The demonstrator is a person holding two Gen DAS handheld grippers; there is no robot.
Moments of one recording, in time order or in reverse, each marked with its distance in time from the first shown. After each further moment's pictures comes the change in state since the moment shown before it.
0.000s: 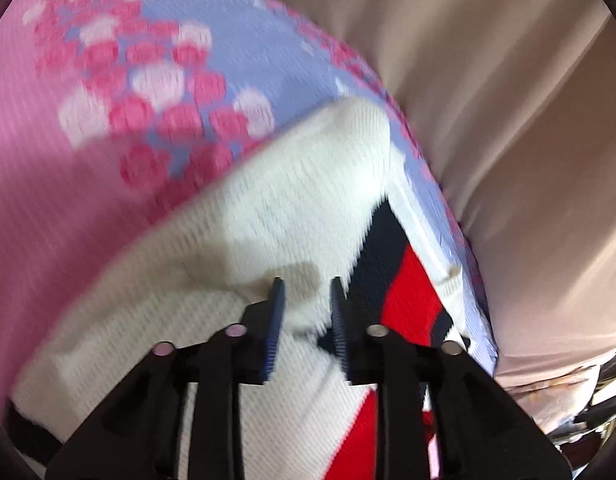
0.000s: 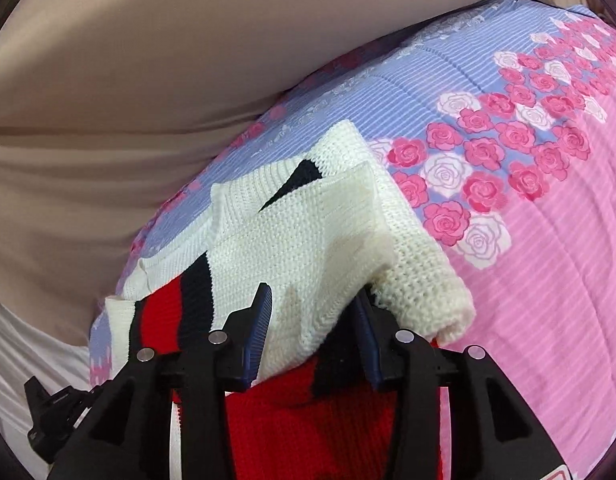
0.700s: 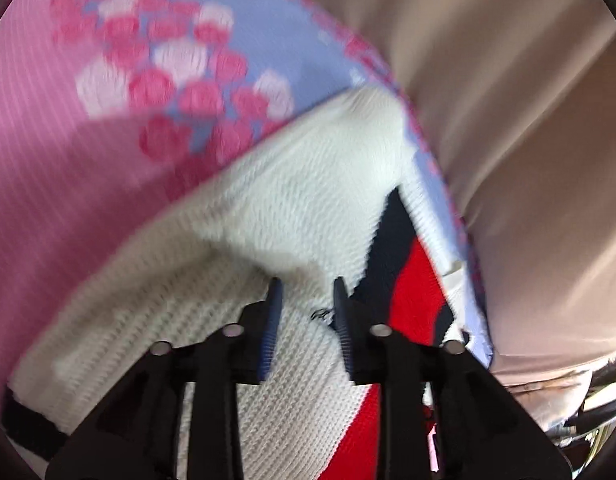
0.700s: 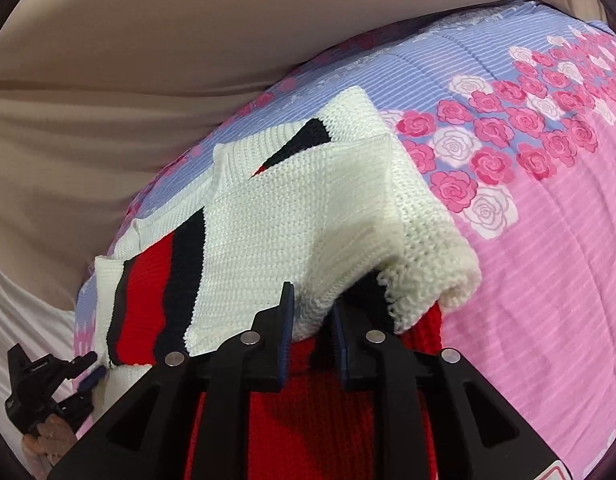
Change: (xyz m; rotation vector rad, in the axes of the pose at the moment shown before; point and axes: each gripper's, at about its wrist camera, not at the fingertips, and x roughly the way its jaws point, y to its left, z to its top) left arm 0.005 0.016 -0.002 -0.042 0.010 0.023; right arm -0.005 -0.004 -0.015 -0.093 0.041 -0.012
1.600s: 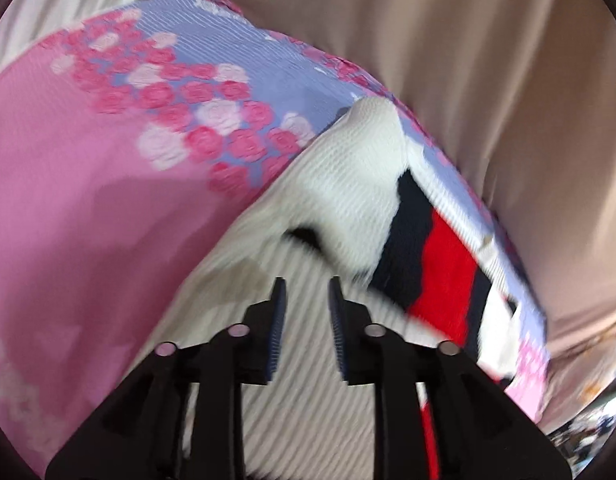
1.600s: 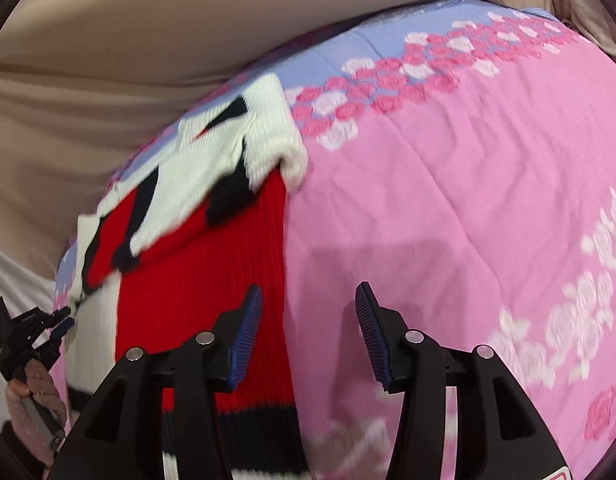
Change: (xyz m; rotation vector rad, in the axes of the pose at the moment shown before) left arm -0.053 0.019 -0.026 0.261 -0.125 0.111; right arm -0.085 -0.061 -0.085 -0.022 0.028 -0.105
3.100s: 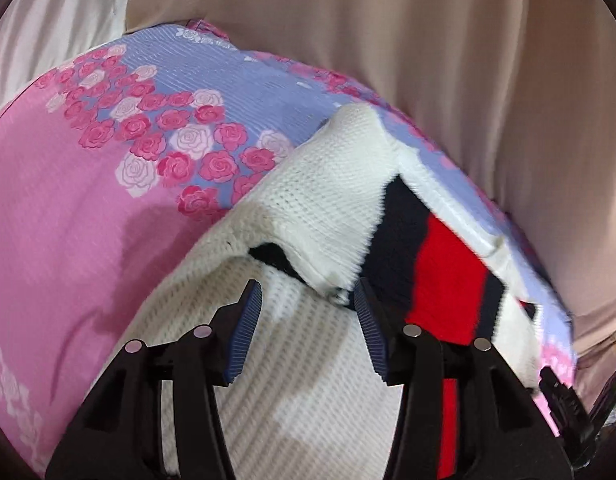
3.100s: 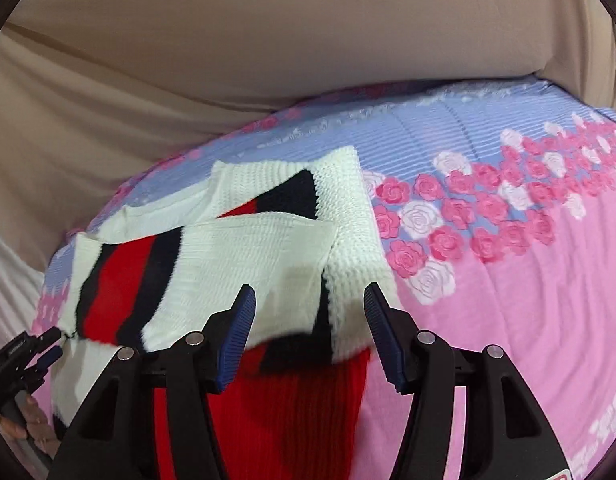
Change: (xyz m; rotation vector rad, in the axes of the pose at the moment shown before) left arm 0.028 -0.034 0.009 0.053 -0.053 0.091; right arm 0.066 0.074 0.114 -0.185 -0.053 0.013
